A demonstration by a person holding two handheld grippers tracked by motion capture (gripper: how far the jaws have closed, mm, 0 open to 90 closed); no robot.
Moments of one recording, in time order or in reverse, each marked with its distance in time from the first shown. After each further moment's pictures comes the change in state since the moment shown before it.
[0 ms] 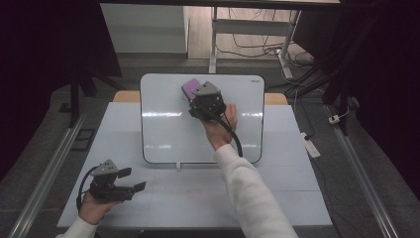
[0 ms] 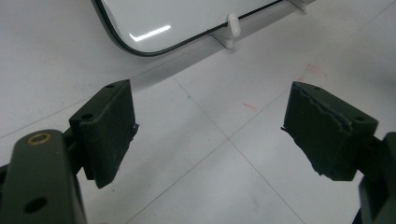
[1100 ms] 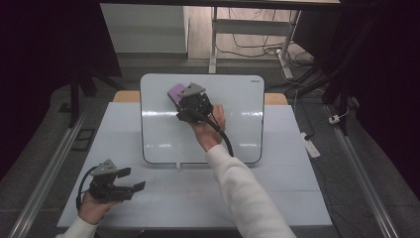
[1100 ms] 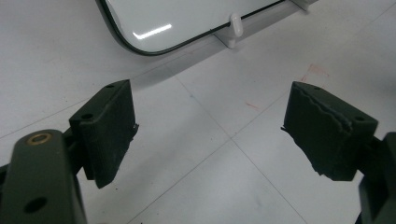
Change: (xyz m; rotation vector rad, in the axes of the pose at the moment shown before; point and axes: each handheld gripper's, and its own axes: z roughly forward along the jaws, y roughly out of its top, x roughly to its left) left arm 0.002 -0.001 -0.001 0.000 0.005 -0.001; right arm 0.029 0.014 0.011 0.048 0.104 -0.039
